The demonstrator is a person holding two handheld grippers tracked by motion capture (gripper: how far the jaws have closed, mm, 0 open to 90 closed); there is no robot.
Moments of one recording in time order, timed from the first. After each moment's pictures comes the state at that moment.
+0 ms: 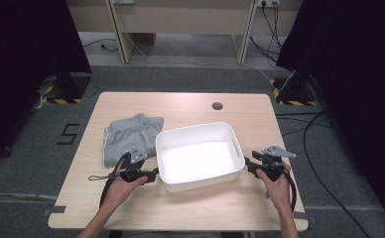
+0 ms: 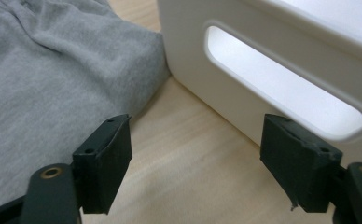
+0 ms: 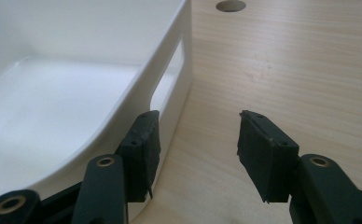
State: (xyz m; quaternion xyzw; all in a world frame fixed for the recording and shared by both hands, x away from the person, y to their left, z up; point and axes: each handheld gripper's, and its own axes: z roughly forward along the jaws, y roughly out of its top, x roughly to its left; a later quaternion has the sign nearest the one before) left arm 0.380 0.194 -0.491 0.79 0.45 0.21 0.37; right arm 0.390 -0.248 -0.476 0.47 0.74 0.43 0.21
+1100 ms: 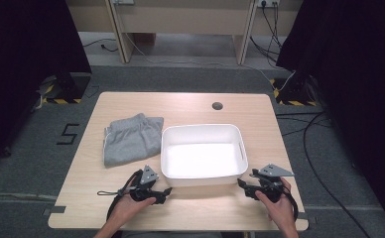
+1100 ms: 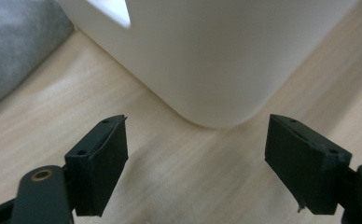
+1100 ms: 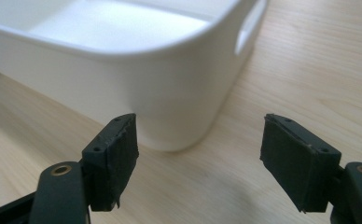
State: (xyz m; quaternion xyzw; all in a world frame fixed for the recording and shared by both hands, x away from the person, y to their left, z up) left arm 0.335 0.163 -0.508 0.82 0.39 0.16 0.38; right arm 0.340 -0.239 -0.486 0.43 0.78 0.41 0.17
